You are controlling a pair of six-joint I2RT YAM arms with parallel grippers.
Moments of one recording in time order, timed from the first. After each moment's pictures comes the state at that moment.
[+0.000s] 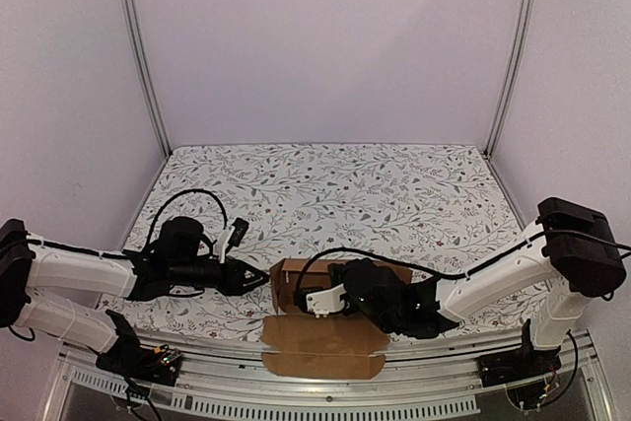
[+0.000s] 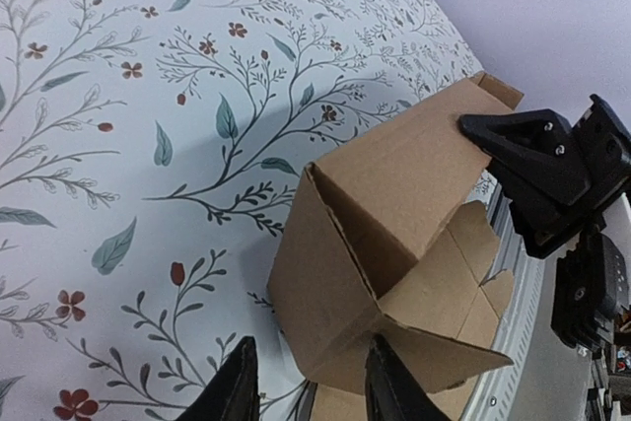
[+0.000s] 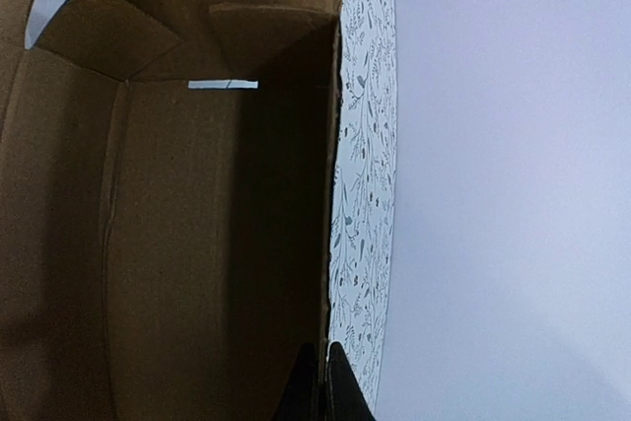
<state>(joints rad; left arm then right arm) -0.72 1.22 0.32 0.32 0.39 -0.48 1.33 1.76 0.78 0.47 0.71 -1.03</state>
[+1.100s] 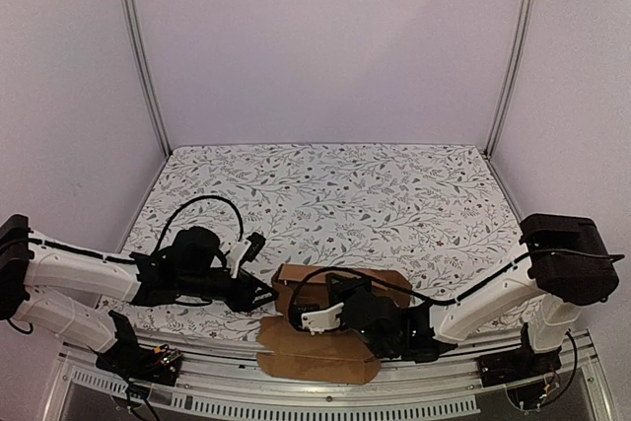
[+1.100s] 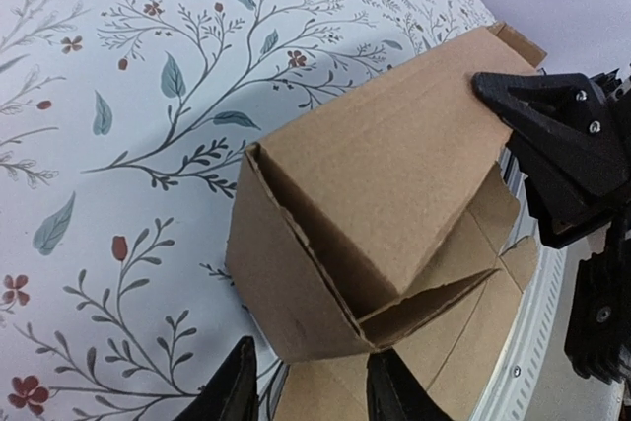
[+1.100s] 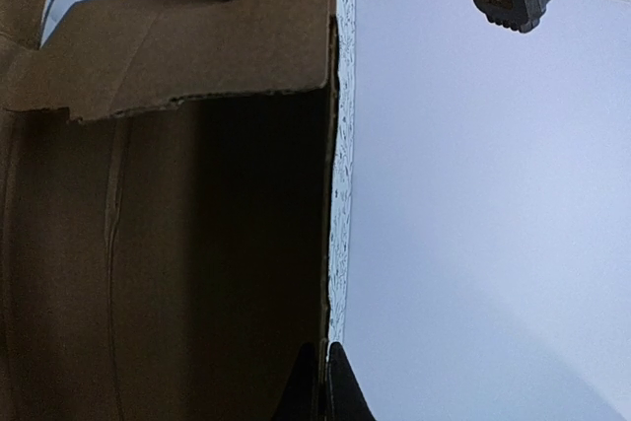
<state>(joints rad) -0.89 1.24 0.36 0.24 0.28 -0.43 1.45 1.83 0.74 0.67 0.91 -1.11</state>
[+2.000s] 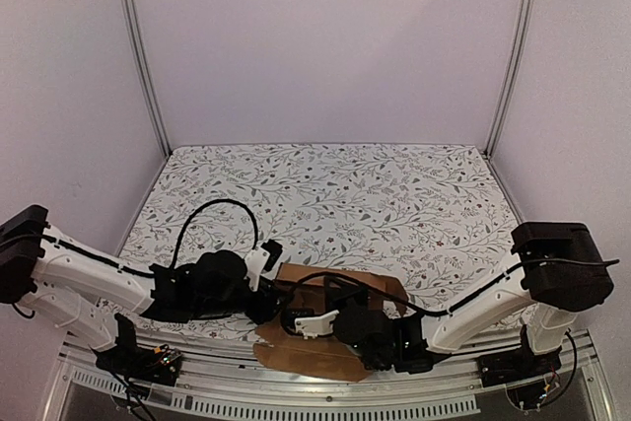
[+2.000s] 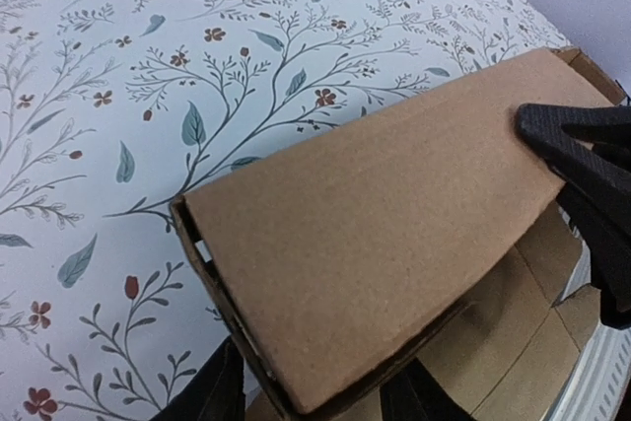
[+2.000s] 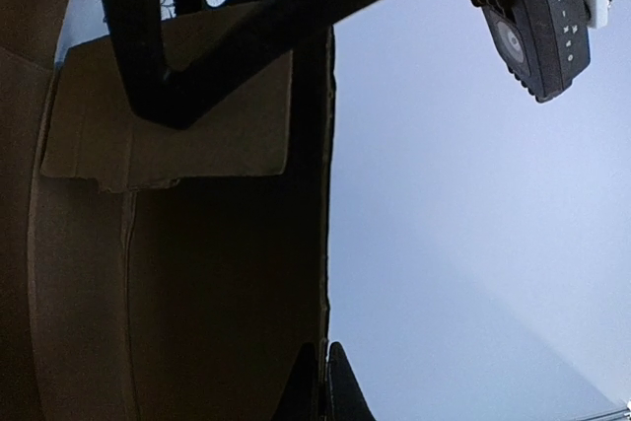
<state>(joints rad) -1.16 1.33 0.42 0.27 -0.20 -0.46 1.51 1.88 0.78 0.70 1.05 -1.13</state>
